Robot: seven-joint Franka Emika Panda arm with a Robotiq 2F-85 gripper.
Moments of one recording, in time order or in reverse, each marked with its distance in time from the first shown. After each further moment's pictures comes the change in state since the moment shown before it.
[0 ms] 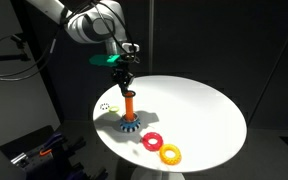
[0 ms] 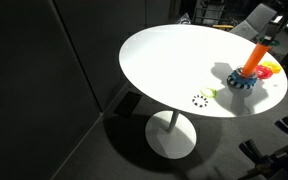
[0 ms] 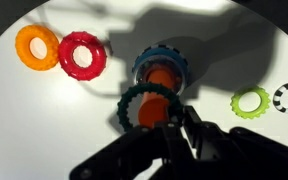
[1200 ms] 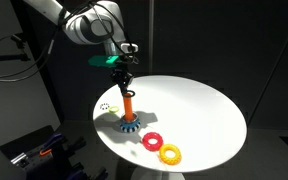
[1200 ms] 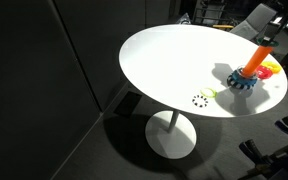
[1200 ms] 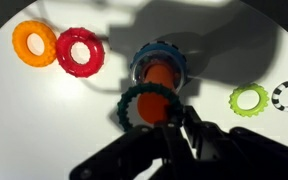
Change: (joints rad) arm 0.000 -0.011 0.005 -0.023 0.000 0.033 0.000
